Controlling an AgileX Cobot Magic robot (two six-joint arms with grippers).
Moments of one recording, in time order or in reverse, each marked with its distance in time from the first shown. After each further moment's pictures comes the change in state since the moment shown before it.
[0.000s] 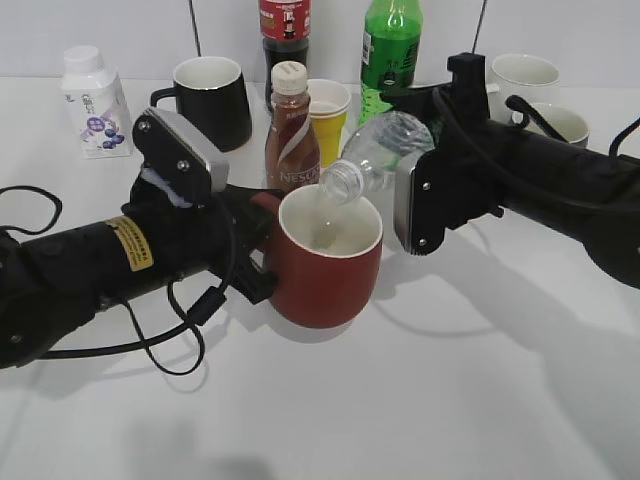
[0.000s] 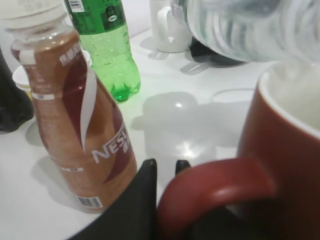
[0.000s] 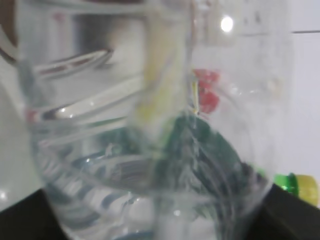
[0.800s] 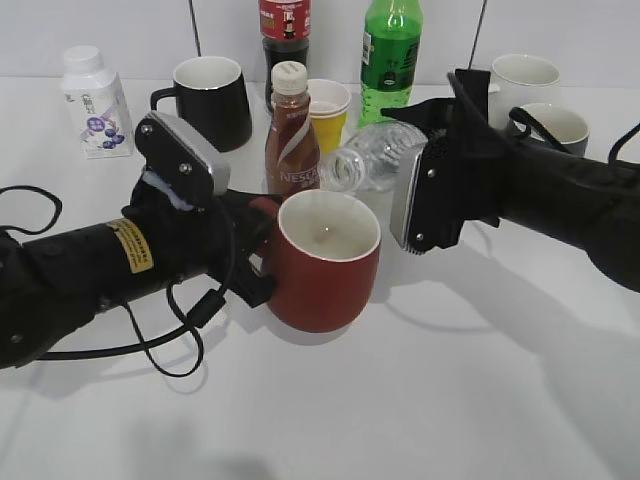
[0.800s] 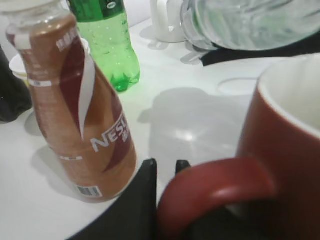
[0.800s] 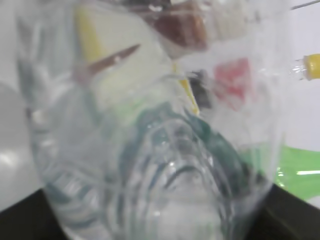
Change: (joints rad) left arm 0.000 0.000 0.000 -0.003 0.028 0.000; right arm 0.000 0.000 0.010 -0.050 0.046 0.262
